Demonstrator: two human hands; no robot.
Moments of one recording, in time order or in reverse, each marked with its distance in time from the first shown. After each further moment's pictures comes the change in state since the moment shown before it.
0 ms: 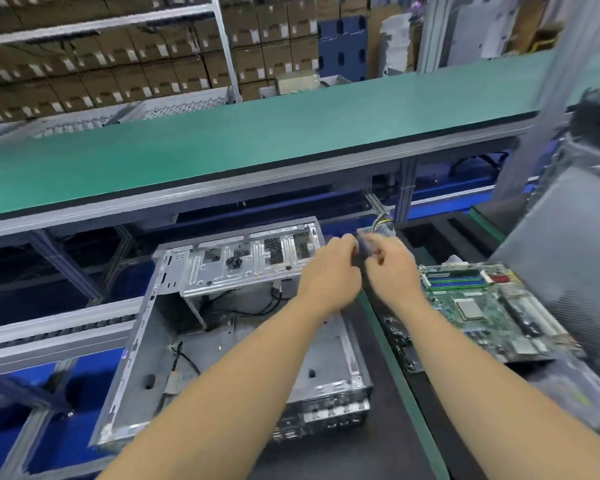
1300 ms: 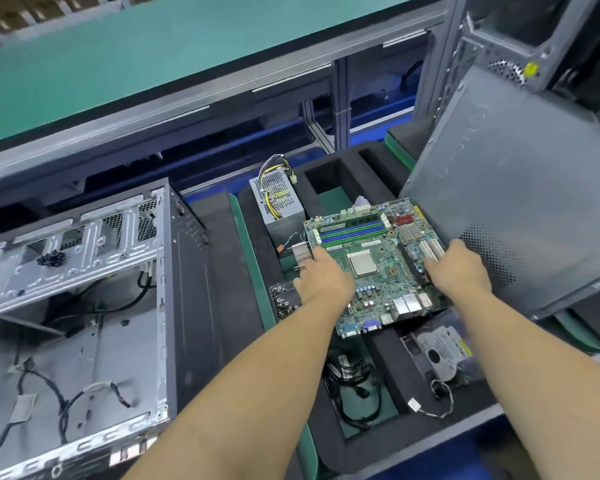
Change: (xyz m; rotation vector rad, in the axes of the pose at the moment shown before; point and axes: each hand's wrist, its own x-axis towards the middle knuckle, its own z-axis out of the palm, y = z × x) left_hand 0.051 0.106 0.248 0.070 -0.291 -0.526; right_hand -0.001 0.273 -0.177 -0.489 -0.122 0.767
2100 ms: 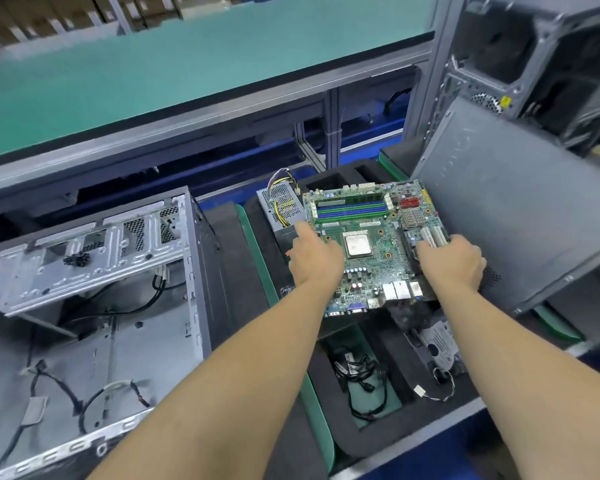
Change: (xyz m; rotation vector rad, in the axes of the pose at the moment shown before) left_hand -0.017 0.003 -0.067 -0.426 0.209 0.067; right_hand -0.054 -0.040 -0.027 0.240 0.283 0.133
